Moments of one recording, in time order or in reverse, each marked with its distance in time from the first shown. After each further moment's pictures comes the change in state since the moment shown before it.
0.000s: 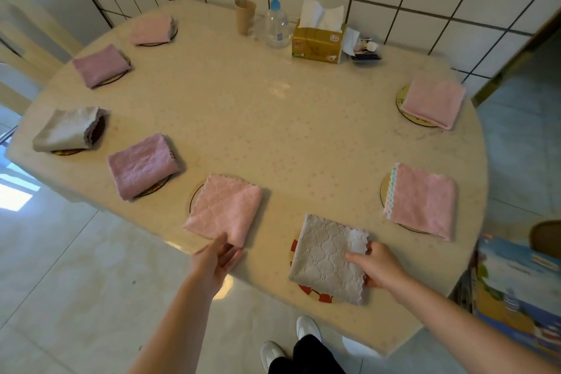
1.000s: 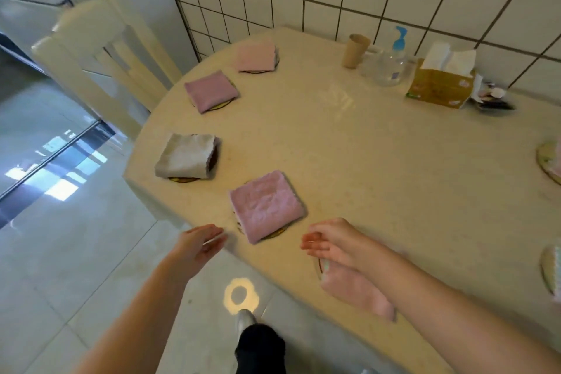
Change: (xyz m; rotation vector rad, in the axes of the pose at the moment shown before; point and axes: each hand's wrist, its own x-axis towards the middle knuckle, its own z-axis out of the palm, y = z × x) left_hand 0.097 0.282 -0.153 0.141 0.038 0.103; right_hand -0.013 -0.277 0.281 0.347 -0.418 0.047
